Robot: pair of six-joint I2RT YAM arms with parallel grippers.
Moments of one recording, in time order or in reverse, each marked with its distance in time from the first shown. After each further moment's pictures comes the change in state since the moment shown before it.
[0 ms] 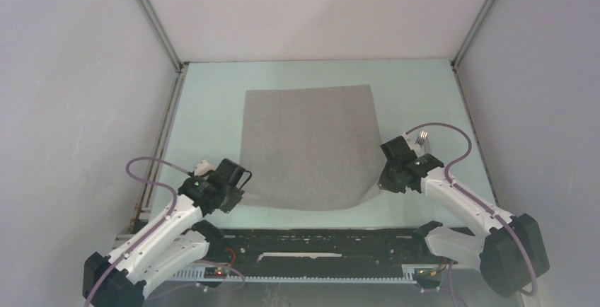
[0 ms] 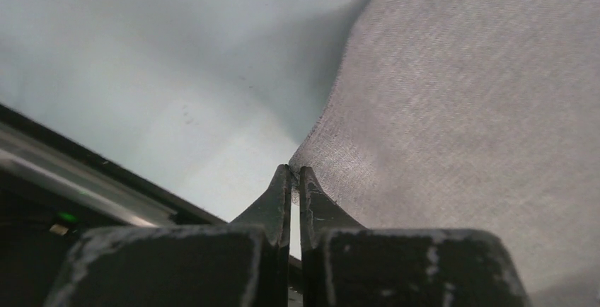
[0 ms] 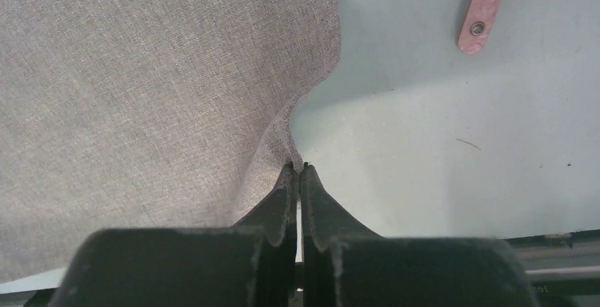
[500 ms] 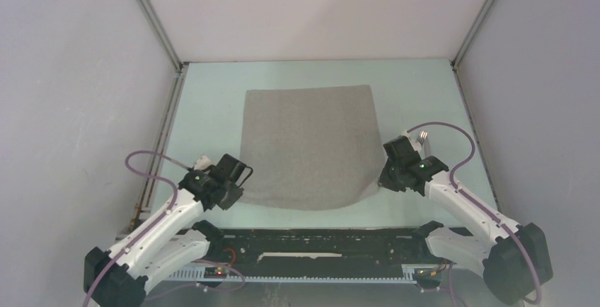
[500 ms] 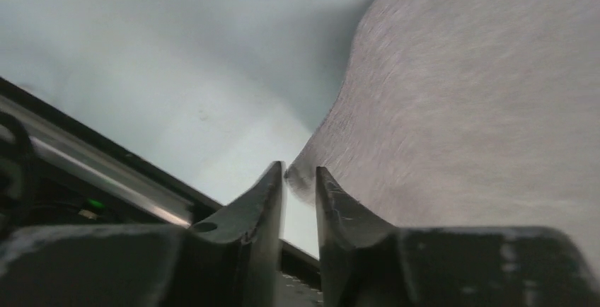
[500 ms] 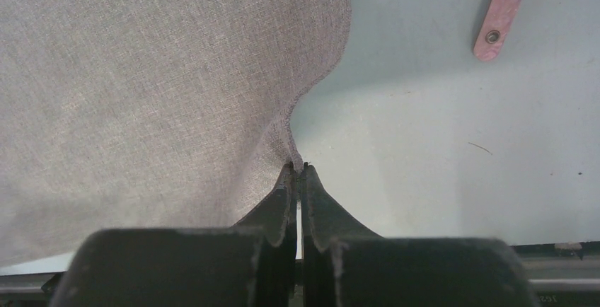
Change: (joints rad) left arm 0.002 0.047 0.095 -0.076 -0.031 0.026; right arm 0.000 -0.059 0.000 0.013 -0.023 -0.017
